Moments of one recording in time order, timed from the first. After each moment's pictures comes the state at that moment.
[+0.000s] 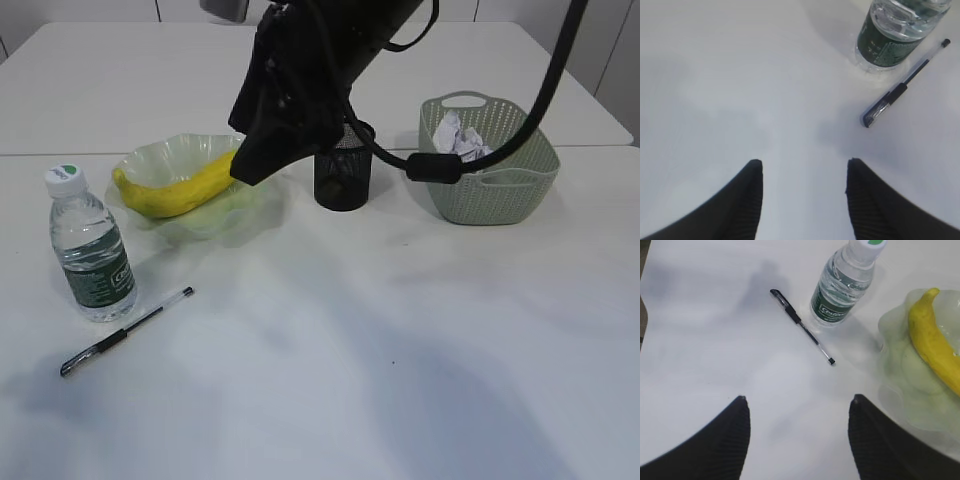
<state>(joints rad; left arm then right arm) -0.09 0.94 -0.59 0.15 0.69 -0.28 0.52 1.96 -1.93 0.56 1.23 -1.28</state>
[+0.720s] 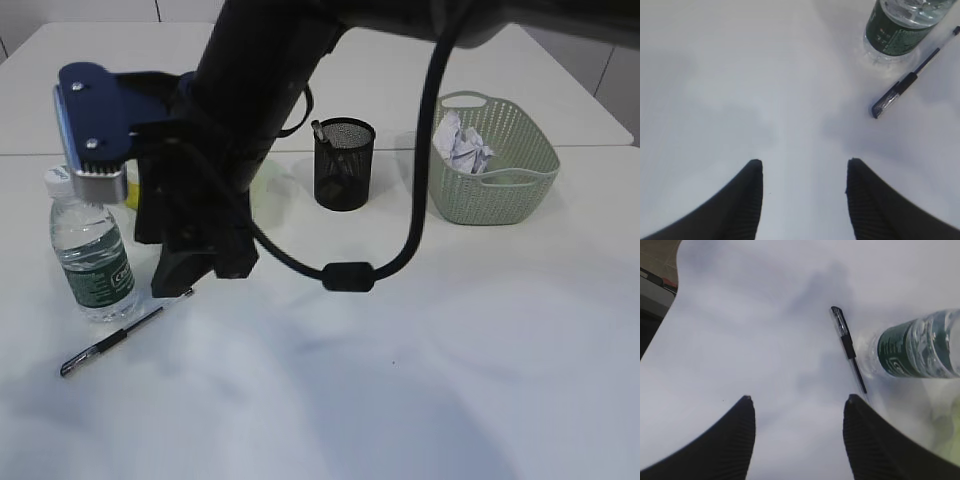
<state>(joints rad) -0.09 0.94 -0.59 0.17 0.72 -0.28 0.74 2.07 -1.93 0.44 1.19 -1.41</state>
